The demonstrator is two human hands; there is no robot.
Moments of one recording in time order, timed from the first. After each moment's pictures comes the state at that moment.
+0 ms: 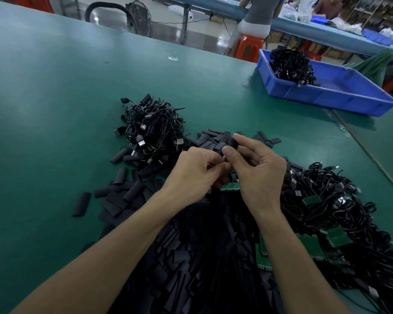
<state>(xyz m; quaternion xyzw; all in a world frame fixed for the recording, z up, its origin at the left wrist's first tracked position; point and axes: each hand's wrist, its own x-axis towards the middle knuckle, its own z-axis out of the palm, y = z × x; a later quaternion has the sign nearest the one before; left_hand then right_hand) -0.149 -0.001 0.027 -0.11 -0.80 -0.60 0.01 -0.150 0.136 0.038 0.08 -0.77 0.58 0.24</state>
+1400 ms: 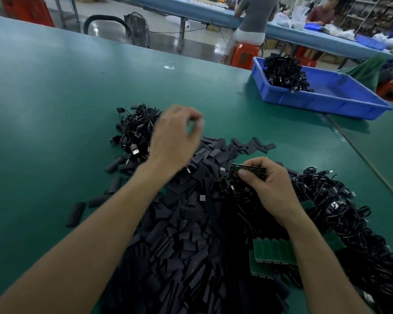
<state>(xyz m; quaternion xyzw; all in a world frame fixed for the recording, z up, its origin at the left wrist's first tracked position) -0.210 -0.018 0.052 -0.07 -0.87 -0.39 0.28 -0.164 0.205 0.029 0.08 -0.83 0.55 0.04</state>
